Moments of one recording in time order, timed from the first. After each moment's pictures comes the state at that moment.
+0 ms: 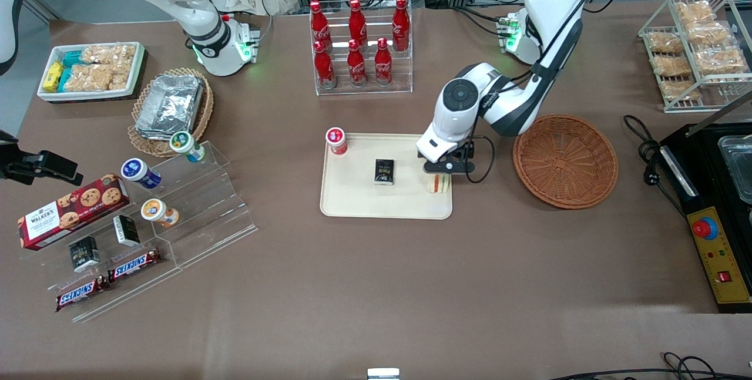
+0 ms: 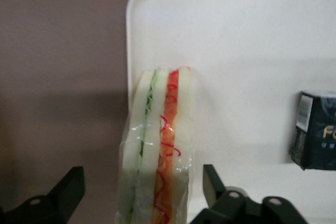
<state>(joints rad) -0.27 0.37 -0.41 -2.08 0.23 2.31 -0.81</state>
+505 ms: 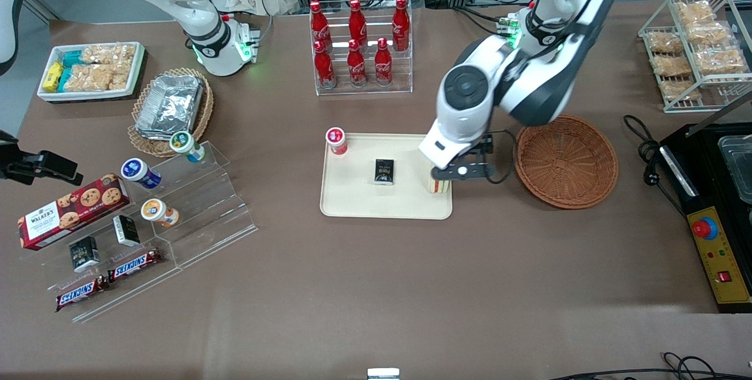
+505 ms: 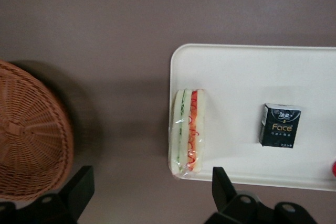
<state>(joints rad) -0.27 0.26 -0.35 -1.73 0.11 1.84 -0.62</state>
